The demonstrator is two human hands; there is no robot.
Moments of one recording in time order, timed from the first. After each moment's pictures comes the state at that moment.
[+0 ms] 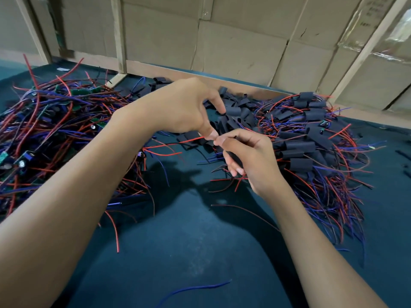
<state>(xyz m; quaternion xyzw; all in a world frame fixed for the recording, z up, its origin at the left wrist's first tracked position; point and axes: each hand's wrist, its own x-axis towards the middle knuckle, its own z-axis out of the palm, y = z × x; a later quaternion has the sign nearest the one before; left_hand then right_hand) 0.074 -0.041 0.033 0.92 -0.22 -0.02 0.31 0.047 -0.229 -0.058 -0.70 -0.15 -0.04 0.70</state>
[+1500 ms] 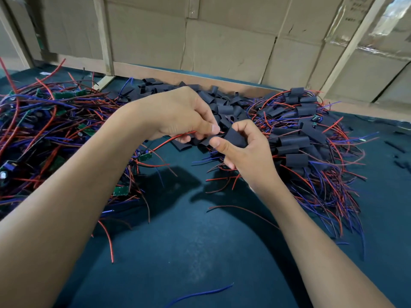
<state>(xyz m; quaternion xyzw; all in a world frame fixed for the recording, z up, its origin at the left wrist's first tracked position) 0.088 -0.050 0.015 0.86 -0.19 -0.13 0.45 0.055 -0.232 -0.067 -0.71 -0.12 -0.12 0.68</state>
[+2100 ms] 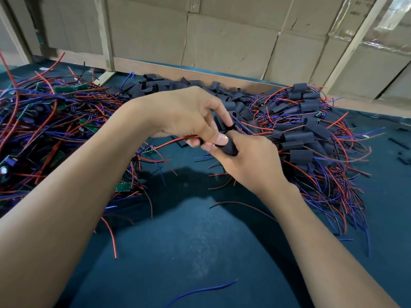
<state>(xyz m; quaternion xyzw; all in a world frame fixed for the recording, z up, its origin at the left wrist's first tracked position) 0.085 -0.049 0.015 0.83 -0.27 -0.18 0.45 0.045 -0.232 -0.069 -0.92 -0.15 -0.30 0.20</state>
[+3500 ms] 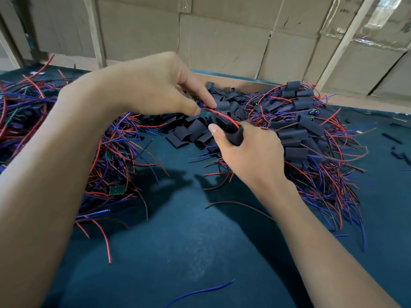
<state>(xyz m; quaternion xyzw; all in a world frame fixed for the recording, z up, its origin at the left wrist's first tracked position) 0.071 -0.027 0.055 0.91 -0.28 0.00 0.29 0.041 -0.229 -0.055 -0.92 0.01 -0.33 0.20</state>
